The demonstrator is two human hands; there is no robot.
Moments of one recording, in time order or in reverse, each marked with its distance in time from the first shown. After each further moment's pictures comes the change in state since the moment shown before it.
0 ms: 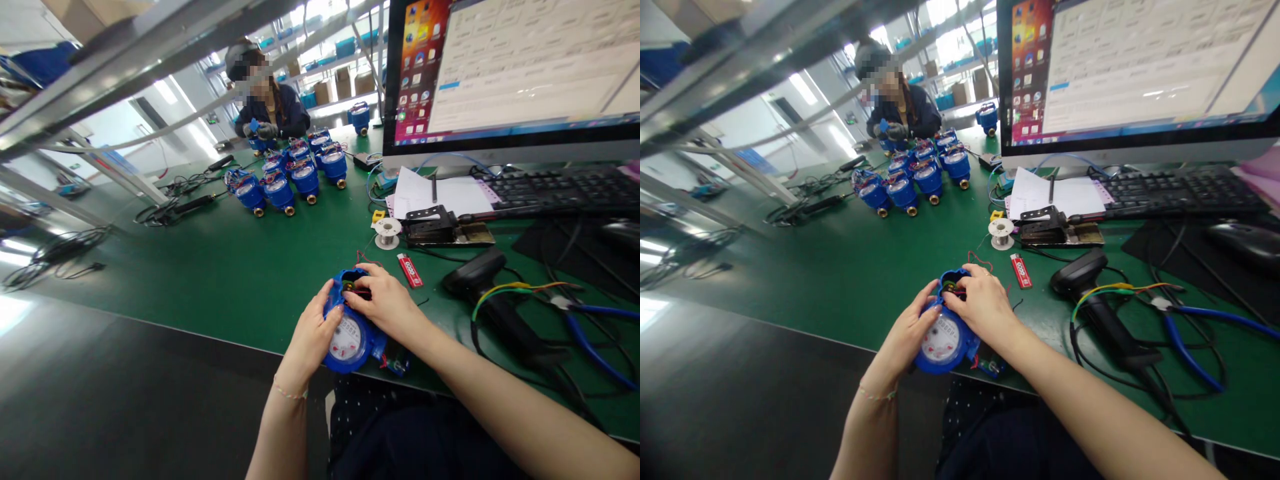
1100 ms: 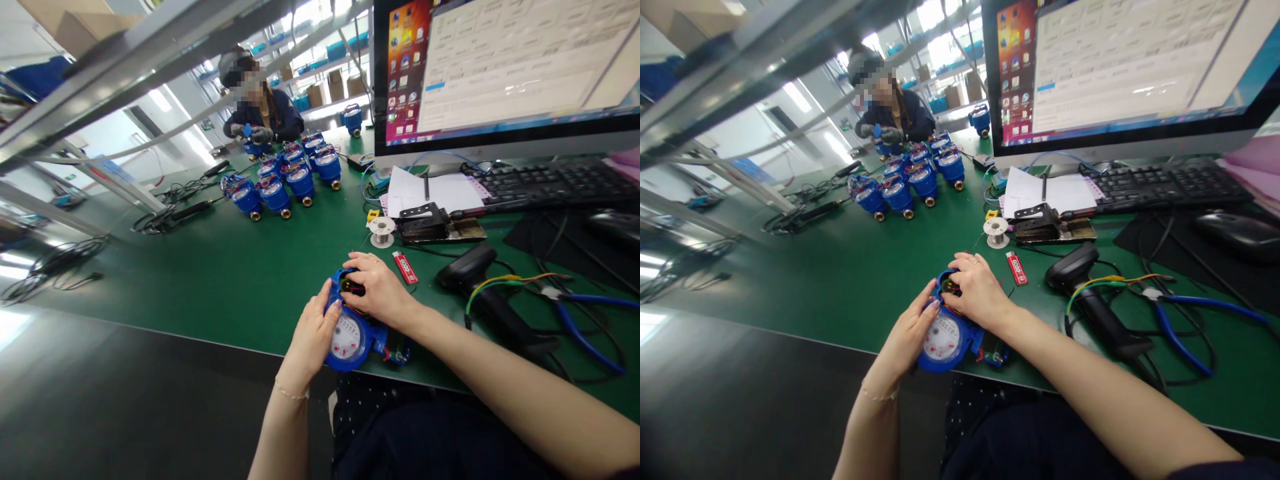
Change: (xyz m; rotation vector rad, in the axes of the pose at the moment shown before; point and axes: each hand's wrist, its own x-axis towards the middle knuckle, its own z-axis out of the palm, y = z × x) left_hand -0.004 0.004 0.004 0.126 0.007 0.036; right_hand 0.012 0.016 0.000 -0.100 0.124 -0.370
